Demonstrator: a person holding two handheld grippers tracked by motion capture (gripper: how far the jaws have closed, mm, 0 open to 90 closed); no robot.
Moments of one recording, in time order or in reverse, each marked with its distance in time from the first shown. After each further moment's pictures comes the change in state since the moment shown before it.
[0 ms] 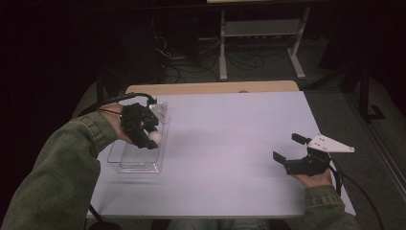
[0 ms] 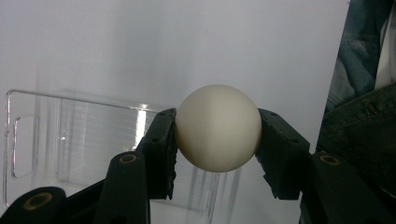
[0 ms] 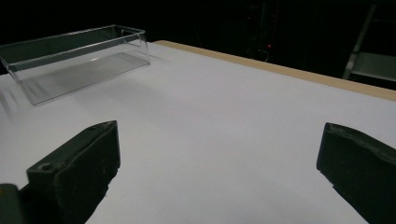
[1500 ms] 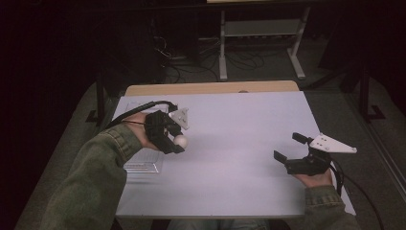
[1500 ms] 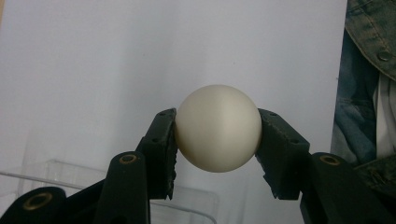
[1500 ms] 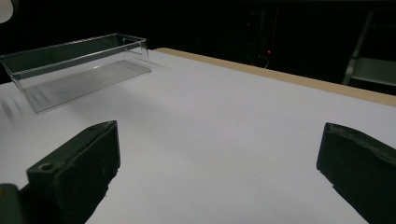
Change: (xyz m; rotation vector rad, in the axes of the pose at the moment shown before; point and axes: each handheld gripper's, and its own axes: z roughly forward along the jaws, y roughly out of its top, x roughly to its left) left arm -0.014 0.038 0.029 -0.181 0.012 0.006; right arm -0.001 0.001 -0.002 -0.030 0.004 0.010
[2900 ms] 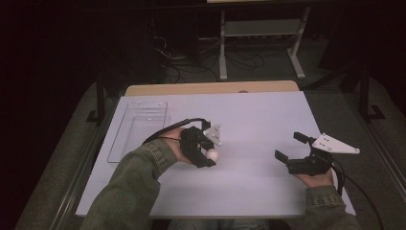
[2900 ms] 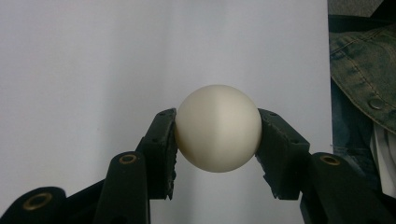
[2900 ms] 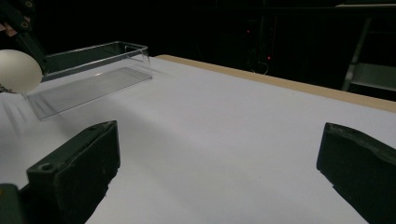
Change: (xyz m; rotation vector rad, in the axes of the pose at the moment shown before) left arm -0.022 0.048 0.068 -0.109 -0.063 0.061; right arm 0.000 0.001 -0.003 -0.028 0.003 0.004
